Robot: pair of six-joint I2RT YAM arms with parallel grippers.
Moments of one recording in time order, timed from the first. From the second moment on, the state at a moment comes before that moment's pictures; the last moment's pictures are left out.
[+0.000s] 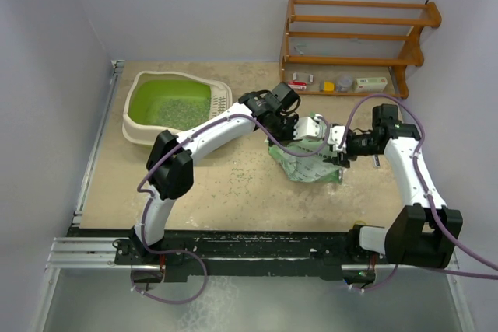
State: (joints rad) left arm -0.86 2.11 1.97 -0.88 0.36 0.76; right arm -0.11 1.25 1.02 -1.05 -0.96 -1.69
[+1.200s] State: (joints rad) left arm -0.83 1.66 1.36 -0.37 0.31 0.71; right arm -0.11 1.33 0.98 -0.73 -1.00 -1.16
